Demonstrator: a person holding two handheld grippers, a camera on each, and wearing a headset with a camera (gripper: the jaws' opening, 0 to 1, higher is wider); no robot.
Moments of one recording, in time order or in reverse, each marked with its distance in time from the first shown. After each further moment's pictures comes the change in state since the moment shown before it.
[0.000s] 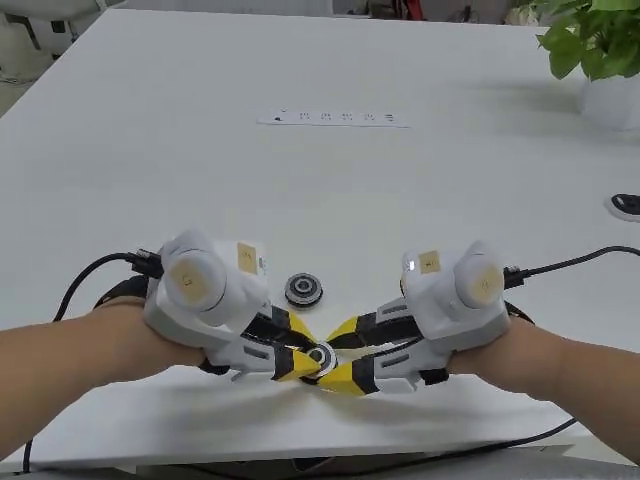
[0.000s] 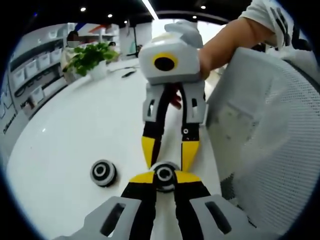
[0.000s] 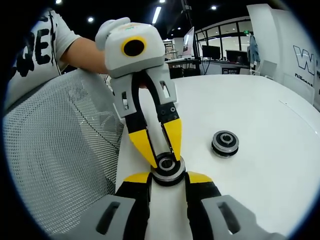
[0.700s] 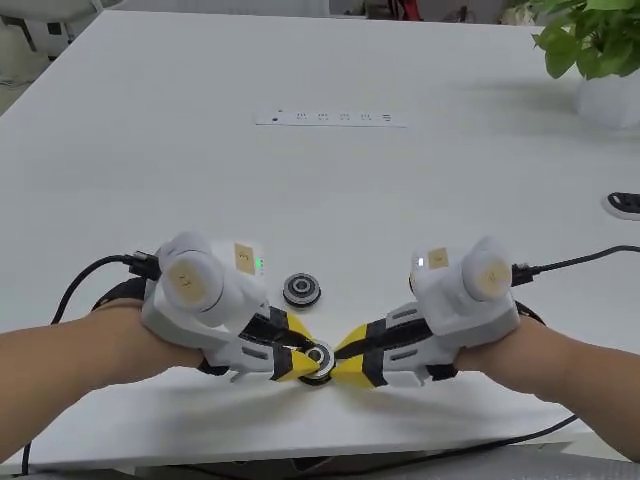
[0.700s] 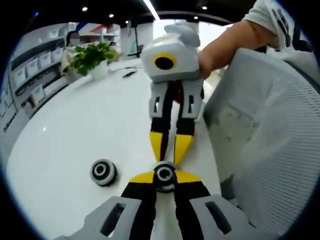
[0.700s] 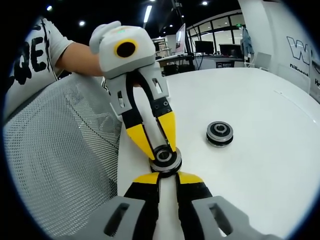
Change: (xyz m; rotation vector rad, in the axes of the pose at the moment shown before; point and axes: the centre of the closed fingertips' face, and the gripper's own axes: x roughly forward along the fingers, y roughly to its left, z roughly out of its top) left arm 0.001 0.001 -0.001 -0.009 -0.003 0.005; right arm -0.009 -0.004 -0.008 0.074 0.026 -0.017
